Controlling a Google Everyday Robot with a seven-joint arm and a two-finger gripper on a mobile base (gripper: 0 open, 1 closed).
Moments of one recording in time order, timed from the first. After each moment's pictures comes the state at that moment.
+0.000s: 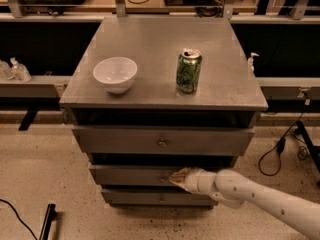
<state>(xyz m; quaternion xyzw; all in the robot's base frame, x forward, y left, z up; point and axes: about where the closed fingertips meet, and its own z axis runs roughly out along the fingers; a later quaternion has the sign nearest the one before) 0.584 -0.080 0.410 -0.53 0.71 0.11 0.46</state>
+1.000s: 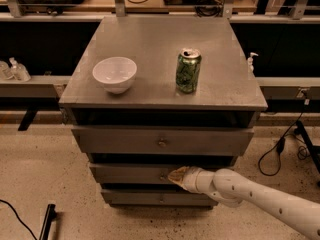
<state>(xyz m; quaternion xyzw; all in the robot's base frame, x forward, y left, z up) 0.594 -0.076 0.410 -0.52 0.71 0.11 0.46</state>
